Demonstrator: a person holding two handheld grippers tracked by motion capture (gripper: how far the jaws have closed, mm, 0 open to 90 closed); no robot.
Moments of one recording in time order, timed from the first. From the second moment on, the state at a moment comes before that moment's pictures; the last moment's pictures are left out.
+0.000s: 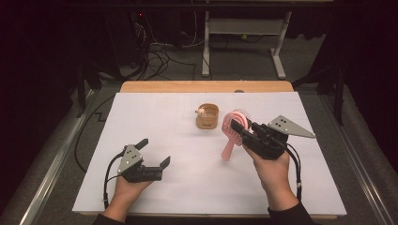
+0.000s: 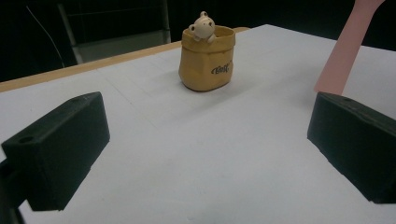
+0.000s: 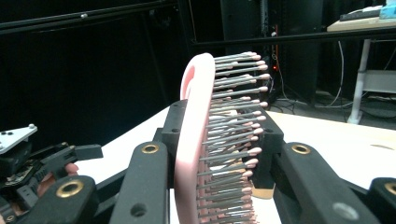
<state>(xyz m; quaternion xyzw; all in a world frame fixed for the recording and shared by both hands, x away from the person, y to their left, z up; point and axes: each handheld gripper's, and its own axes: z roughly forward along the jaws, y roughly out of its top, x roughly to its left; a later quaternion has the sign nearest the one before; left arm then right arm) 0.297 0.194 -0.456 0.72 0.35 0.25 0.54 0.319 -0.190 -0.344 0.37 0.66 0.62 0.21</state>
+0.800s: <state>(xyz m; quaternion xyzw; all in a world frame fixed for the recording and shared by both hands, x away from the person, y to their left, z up) 0.294 0.192 -0.457 0.73 0.33 0.25 0.55 0.339 -0.196 -0.330 0.37 0.64 0.62 0.25</state>
